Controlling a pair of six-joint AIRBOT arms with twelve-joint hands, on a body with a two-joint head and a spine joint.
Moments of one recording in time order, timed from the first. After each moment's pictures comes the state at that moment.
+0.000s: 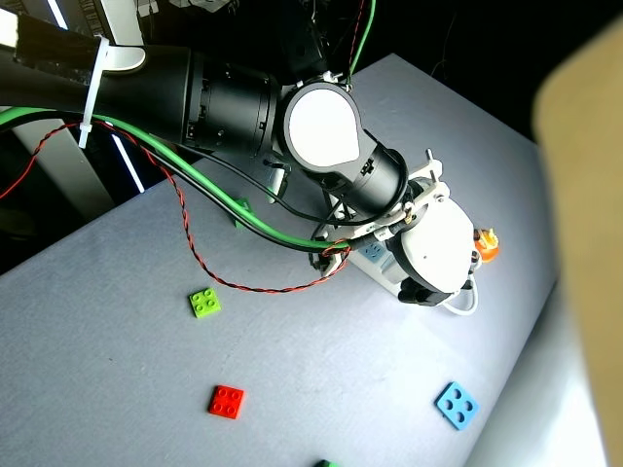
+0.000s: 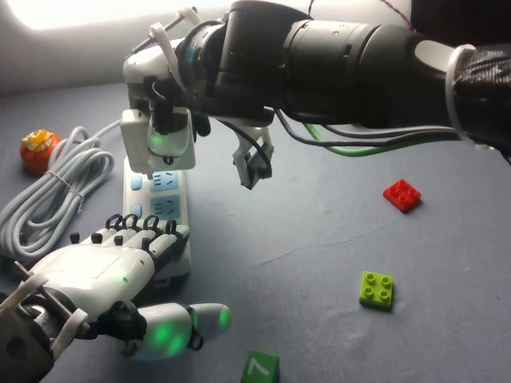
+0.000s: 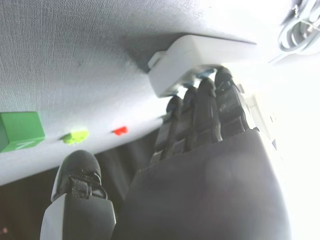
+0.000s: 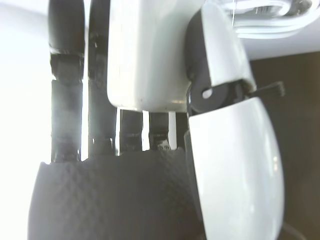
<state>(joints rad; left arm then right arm) 0.77 -0.94 0.68 -1.09 -0.77 1.73 -0.06 -1.92 1.78 -0.76 -0.41 0.00</state>
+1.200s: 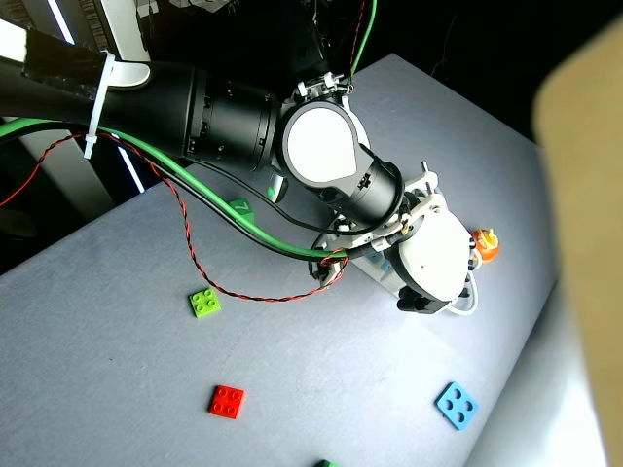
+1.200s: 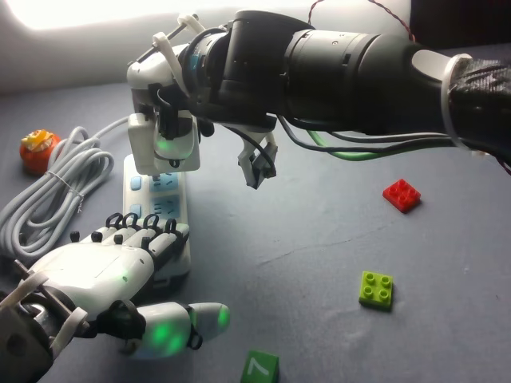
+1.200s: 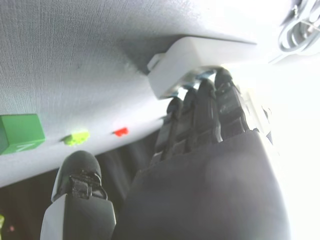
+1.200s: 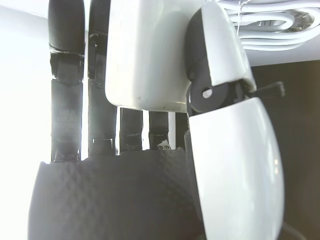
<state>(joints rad) 0.77 -0.94 0.69 -1.09 -0.76 1.73 -0.08 -1.93 1.80 -0.76 -0.38 -0.06</state>
